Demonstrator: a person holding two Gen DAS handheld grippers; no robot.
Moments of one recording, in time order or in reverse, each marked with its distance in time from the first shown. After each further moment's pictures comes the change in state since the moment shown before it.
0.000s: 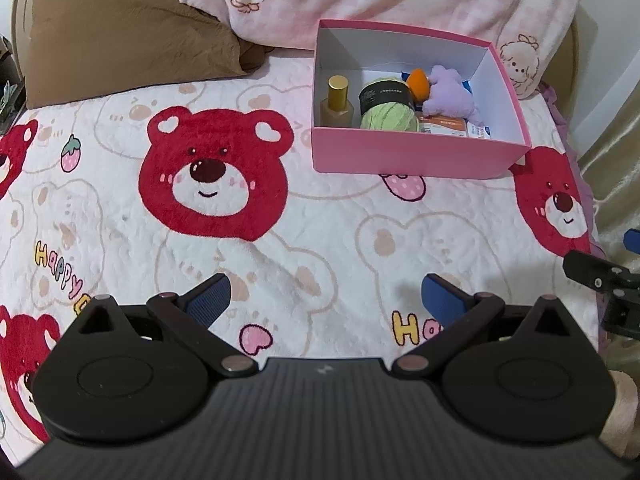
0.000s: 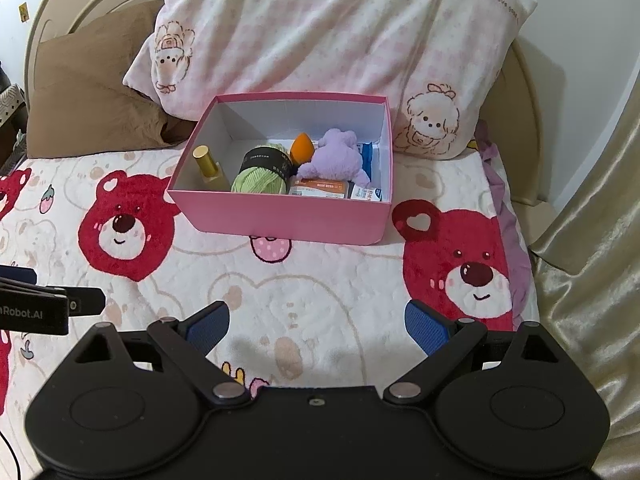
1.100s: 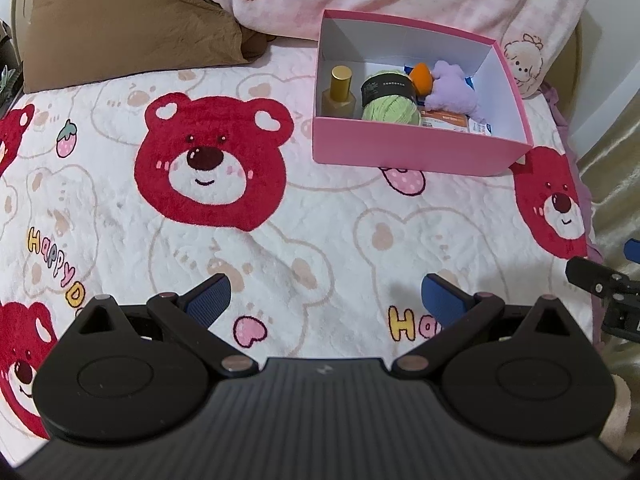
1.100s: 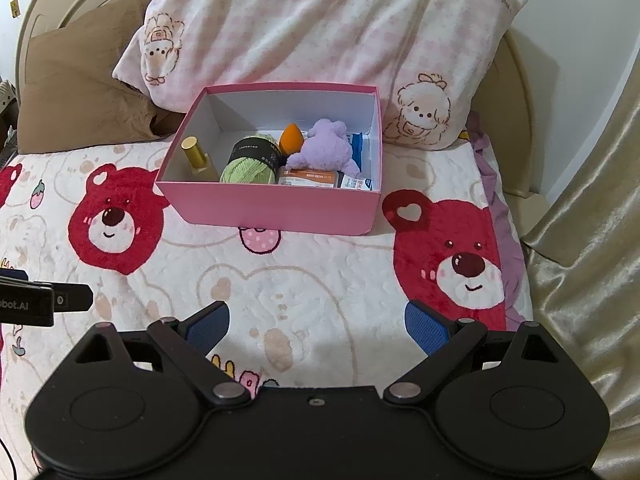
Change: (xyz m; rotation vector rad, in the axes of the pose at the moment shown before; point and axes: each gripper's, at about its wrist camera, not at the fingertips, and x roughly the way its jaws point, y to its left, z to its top) left arm 0.004 0.001 -0.002 -0.030 0.024 -0.016; right arm 0.004 -0.004 -0.004 0.006 0.022 -0.025
